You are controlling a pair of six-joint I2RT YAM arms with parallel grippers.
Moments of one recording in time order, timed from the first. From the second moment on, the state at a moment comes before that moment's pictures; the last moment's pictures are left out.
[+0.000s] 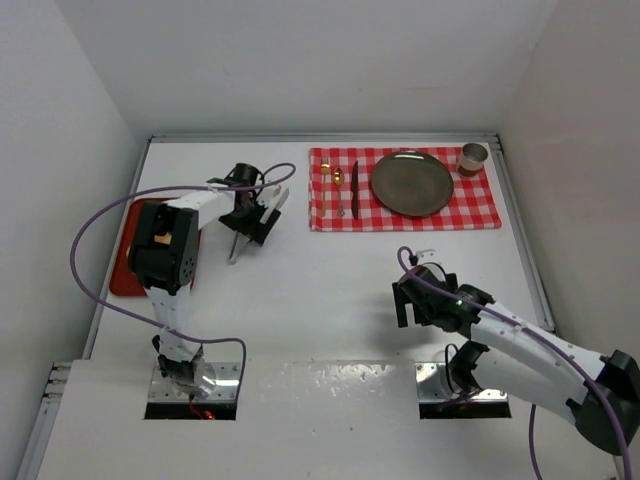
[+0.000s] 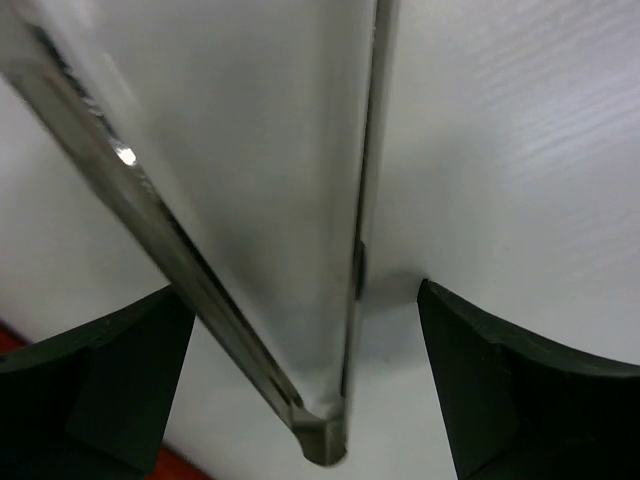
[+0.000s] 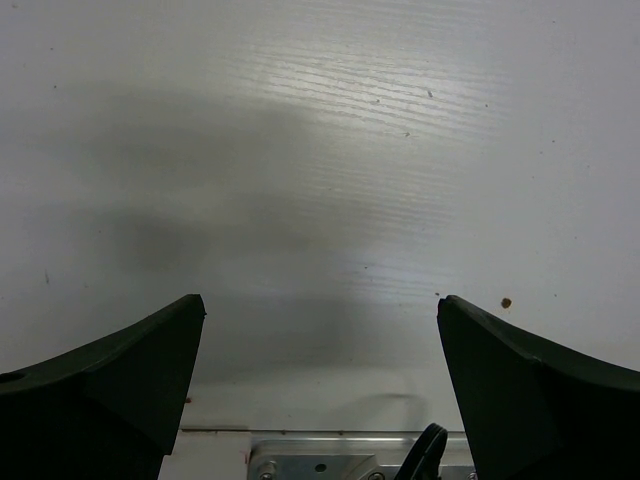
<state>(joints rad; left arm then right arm) -0.22 1.95 1.33 -0.56 0.00 0.29 0.75 0.87 0.45 -0.74 0.42 0.53</state>
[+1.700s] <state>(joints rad) 0.70 1.24 1.36 -1.11 0.20 0.43 0.75 0.92 0.48 -0.74 0.39 0.46</state>
